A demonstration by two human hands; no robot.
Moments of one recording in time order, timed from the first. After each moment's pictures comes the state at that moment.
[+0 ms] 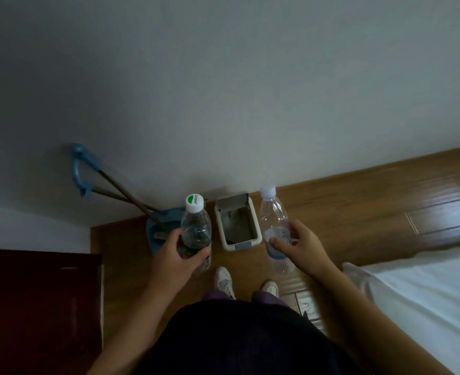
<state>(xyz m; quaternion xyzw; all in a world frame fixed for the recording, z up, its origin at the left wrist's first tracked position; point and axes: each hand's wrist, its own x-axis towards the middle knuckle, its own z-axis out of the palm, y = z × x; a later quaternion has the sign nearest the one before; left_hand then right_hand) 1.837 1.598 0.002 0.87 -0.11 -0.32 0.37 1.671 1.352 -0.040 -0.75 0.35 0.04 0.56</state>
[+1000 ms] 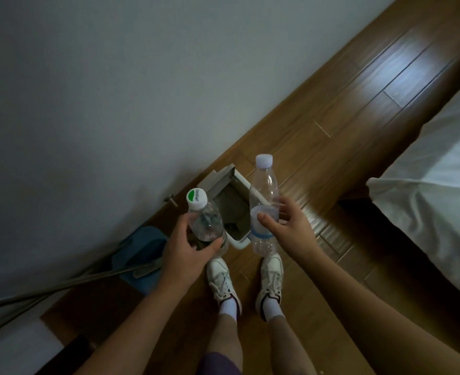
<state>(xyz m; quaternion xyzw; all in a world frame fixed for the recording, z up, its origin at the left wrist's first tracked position) 2.006 1.525 -0.267 0.78 -0.31 -0.47 0.29 1.799 1.409 -0.268 -0.52 0.62 -0.09 0.57</state>
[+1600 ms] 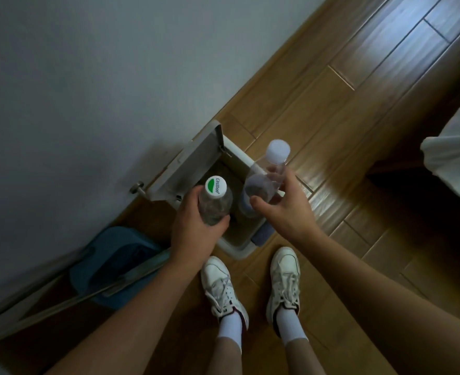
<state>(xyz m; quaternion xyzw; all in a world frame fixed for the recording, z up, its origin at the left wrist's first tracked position) 1.975 1.475 -0.496 0.81 -0.35 -0.42 0.23 1.801 1.390 -0.473 -0.51 0.62 -0.14 0.58</state>
